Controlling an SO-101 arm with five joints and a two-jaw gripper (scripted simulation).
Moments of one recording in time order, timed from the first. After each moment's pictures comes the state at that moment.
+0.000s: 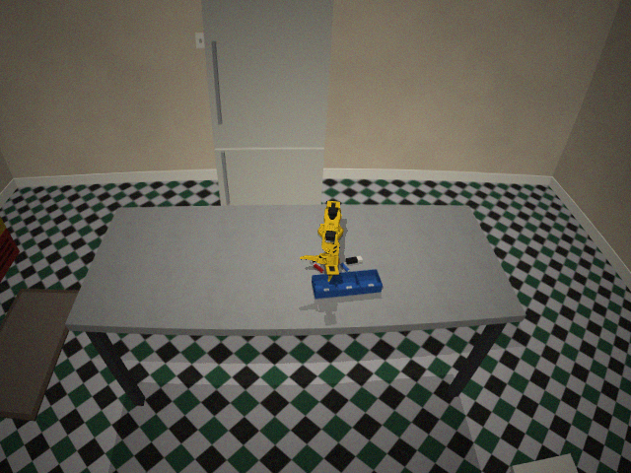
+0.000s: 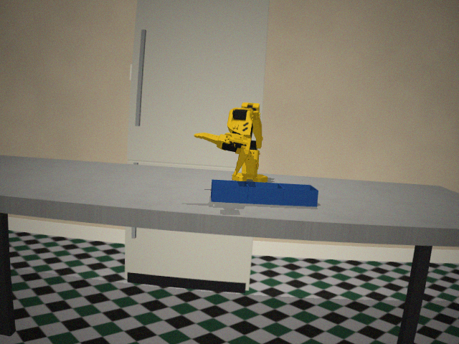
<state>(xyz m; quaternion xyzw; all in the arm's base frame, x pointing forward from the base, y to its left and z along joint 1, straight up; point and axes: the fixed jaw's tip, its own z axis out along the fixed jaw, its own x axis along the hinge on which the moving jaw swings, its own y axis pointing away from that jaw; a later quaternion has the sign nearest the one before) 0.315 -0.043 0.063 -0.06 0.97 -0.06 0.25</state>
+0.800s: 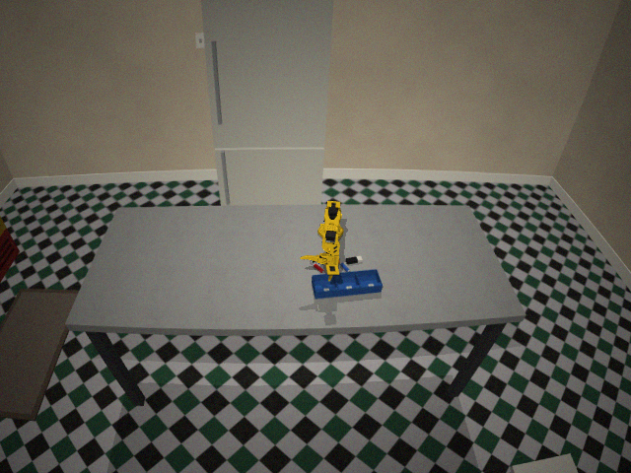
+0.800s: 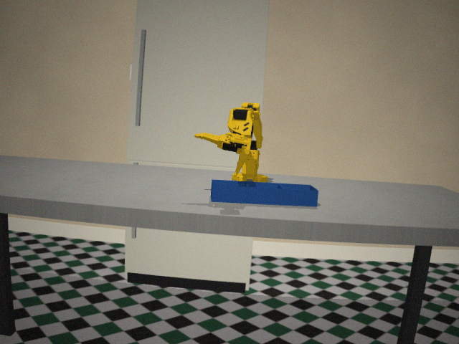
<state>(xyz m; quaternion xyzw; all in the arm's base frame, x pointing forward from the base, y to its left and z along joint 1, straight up) 0.314 -0.042 0.063 -0.06 0.97 -0.05 0.24</state>
